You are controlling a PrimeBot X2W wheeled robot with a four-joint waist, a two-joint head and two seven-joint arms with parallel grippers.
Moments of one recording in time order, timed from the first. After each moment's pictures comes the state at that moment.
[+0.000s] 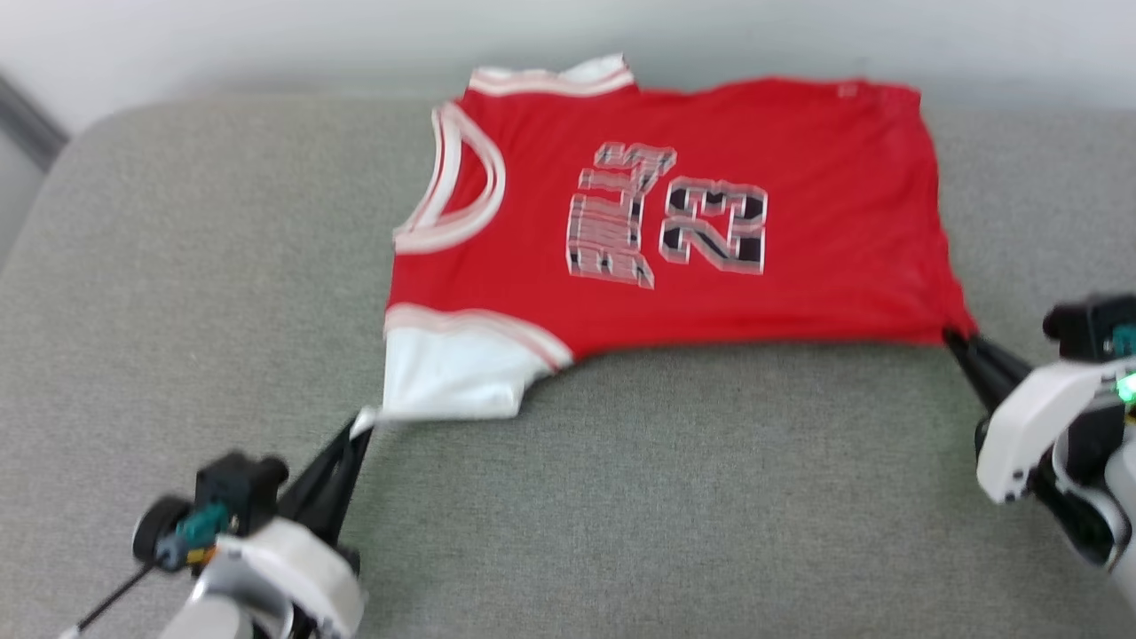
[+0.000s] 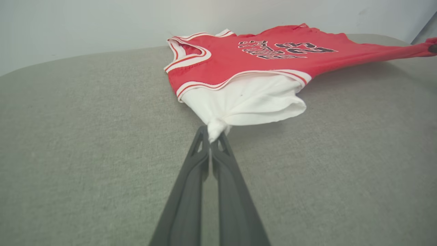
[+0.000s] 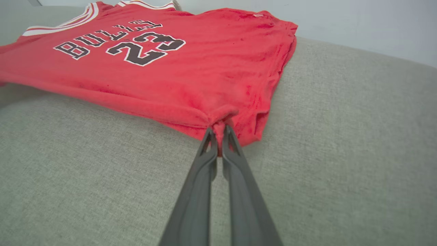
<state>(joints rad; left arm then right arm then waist) -0.20 0.44 -0.37 0.27 -0.49 -0.10 -0.23 -0.55 -0.57 0.56 0.59 0.70 0.13 -0.03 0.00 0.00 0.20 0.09</state>
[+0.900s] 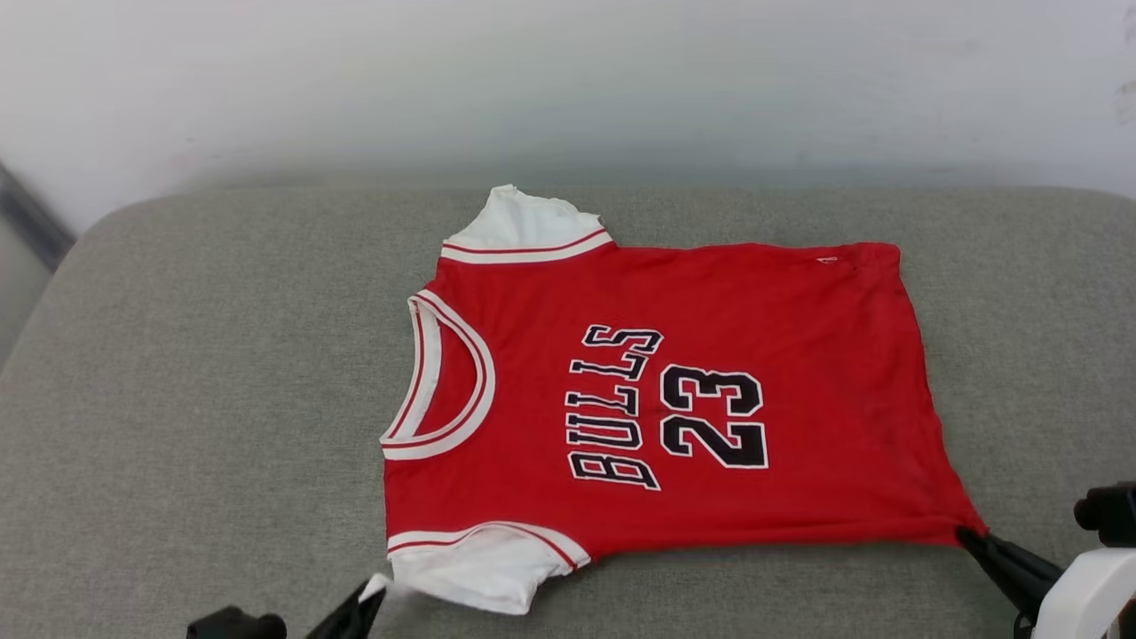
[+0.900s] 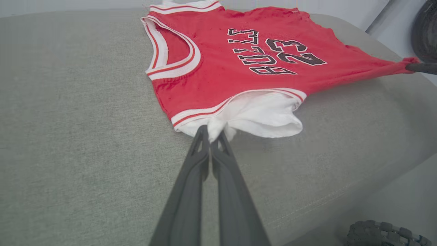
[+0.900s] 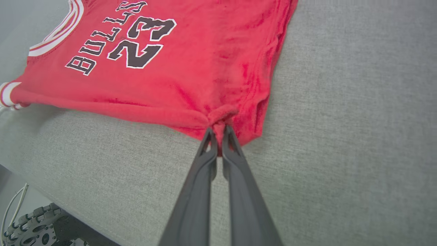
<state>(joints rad) 0.25 0.56 -0.38 -0.15 -0.59 -0.03 -0.07 -0.04 -0.70 0.42 0.21 0.88 0.13 0.14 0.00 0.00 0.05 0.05</state>
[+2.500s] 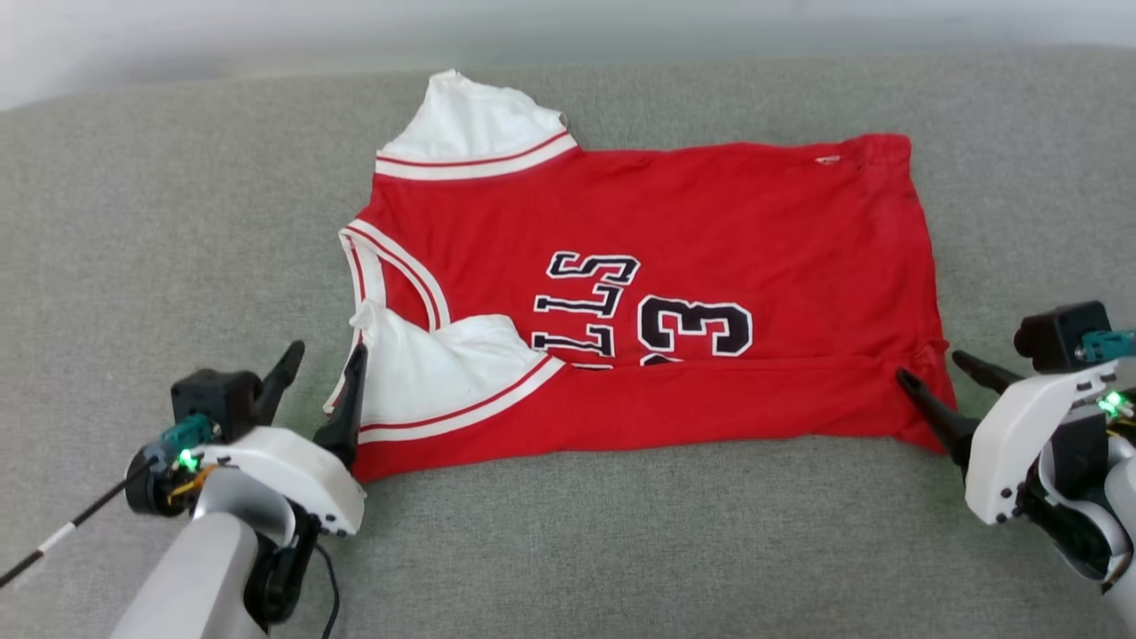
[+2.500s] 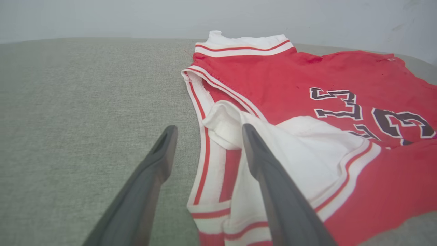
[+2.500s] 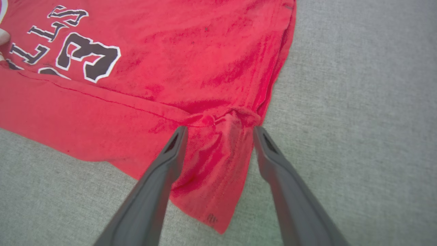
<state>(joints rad) -0.36 0.38 -0.35 0.43 -0.59 -0.02 -0.20 -0.43 -0.56 0.46 0.39 0.67 0.13 0.23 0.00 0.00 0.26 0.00</state>
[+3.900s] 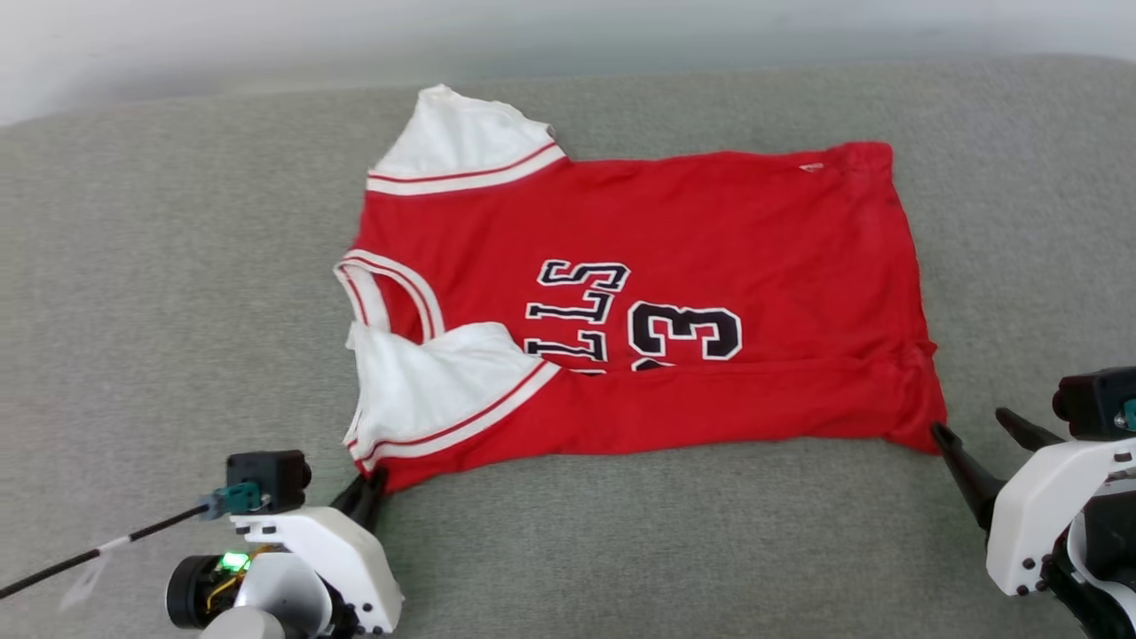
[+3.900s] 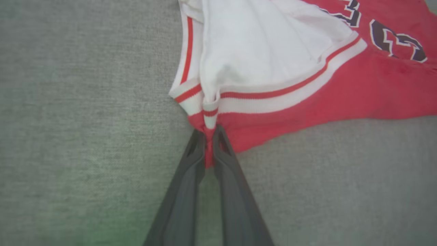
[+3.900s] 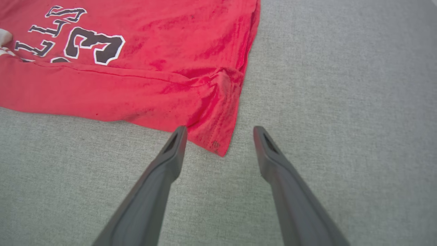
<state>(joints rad) -0.13 0.39 -0.39 0.15 -0.68 0.14 0.14 -0.09 -0.35 0.03 -0.06 0.37 0.13 0.54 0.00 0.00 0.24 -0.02</state>
